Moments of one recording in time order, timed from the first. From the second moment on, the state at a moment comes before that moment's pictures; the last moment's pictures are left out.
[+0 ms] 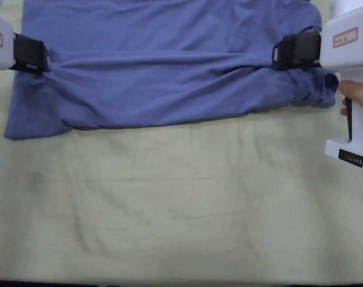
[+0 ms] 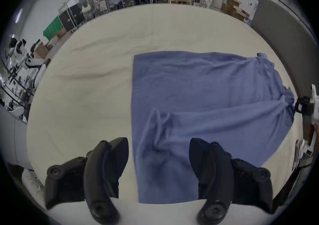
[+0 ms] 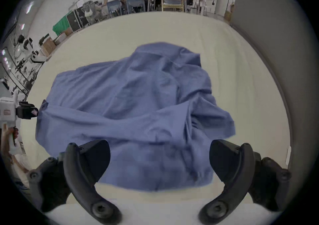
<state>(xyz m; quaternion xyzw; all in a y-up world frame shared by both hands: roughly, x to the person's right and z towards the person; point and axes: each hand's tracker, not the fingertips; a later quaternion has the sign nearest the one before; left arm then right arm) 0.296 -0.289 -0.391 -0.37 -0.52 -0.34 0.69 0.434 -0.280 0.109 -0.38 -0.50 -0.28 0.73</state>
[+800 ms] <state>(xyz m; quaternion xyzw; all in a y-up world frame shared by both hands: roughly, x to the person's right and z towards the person) 0.194 -0.311 -0.365 -0.44 -0.50 -0.22 0.71 0.241 -0.261 0.147 -0.33 -0.52 -0.26 0.75</state>
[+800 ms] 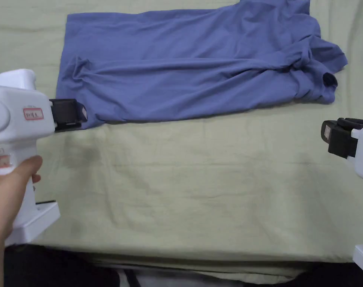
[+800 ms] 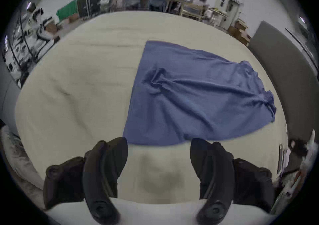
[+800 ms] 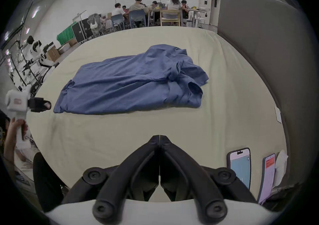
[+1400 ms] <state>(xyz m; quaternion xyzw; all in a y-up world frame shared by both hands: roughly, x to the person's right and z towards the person) 0.240 -0.287 -0.359 -0.41 -0.52 -0.32 0.67 0.338 -0.277 0.137 -0.38 -0.49 -0.29 0.73</state>
